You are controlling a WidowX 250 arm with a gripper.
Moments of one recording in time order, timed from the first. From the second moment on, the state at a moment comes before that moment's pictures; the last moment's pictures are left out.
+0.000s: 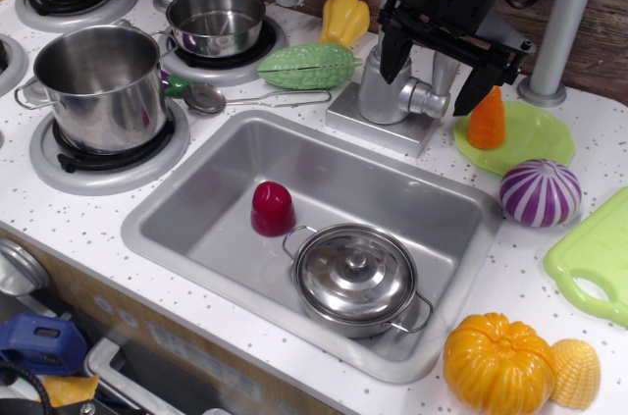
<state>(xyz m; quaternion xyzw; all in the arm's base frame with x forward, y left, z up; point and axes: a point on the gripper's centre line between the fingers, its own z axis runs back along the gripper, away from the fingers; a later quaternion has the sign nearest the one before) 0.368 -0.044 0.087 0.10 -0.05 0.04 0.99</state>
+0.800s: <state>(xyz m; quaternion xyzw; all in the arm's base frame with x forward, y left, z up) 0.392 -0.046 0.091 0.12 -0.10 0.06 0.99</state>
